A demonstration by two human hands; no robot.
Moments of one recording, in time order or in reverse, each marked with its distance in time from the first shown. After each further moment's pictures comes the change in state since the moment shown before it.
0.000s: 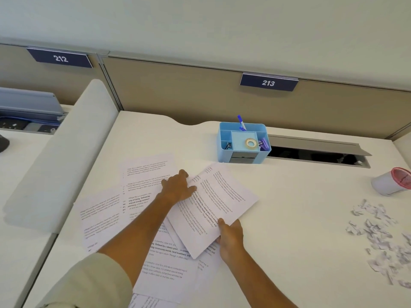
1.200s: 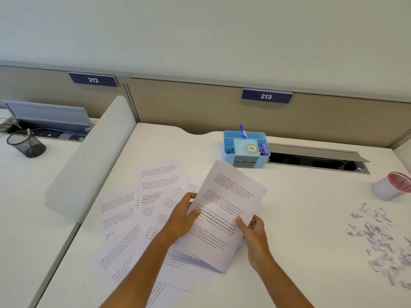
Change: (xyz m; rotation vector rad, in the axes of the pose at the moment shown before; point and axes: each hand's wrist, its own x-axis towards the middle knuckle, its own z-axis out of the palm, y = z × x) left_hand -0.169 0.002 0.021 -0.773 0.048 0.208; right_hand -0.029 -0.023 -0.079 -0.194 -0.121 -0.260
